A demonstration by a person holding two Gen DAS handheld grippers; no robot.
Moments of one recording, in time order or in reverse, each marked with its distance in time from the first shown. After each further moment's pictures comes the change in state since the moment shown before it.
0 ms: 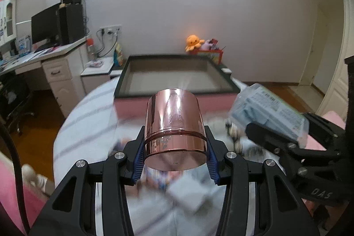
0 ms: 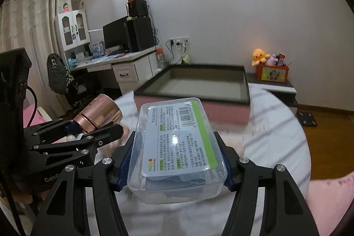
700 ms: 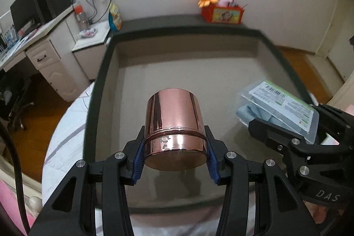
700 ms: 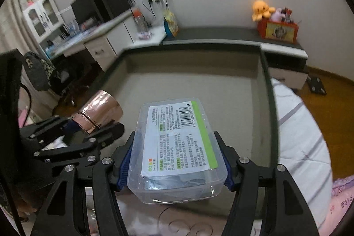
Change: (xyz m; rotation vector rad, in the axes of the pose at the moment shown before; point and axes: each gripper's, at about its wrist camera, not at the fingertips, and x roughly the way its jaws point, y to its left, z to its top) left arm 0.223 0.049 0.089 0.025 0.365 0.068; right arm 0.217 -0.084 0.086 0.145 0.354 -0.009
